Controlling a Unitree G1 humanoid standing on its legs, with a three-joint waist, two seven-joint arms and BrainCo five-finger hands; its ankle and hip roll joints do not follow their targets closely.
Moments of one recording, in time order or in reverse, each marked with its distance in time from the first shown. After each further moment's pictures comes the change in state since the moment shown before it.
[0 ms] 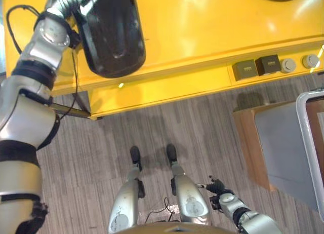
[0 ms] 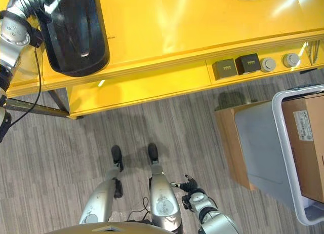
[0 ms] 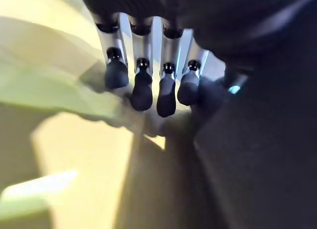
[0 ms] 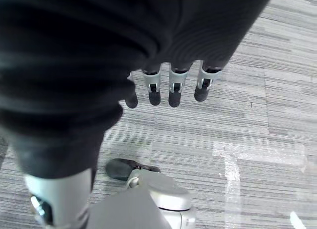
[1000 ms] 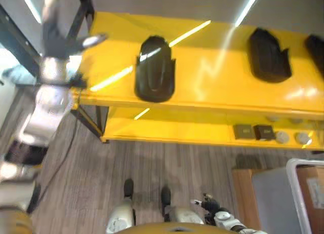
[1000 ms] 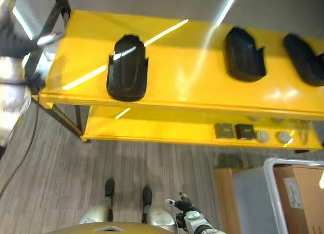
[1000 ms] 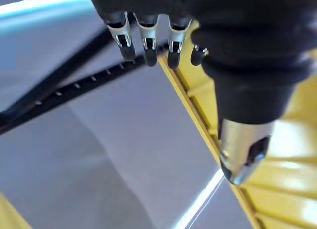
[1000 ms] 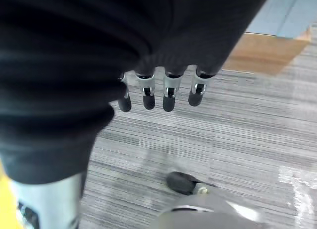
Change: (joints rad) left arm 1.176 -0.010 0.681 -1.368 0.148 -0.129 0.245; right arm 0.178 0.088 -0.090 -0.037 -0.003 0.016 0.018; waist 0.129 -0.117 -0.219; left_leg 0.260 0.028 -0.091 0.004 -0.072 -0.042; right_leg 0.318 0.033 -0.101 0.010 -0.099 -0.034
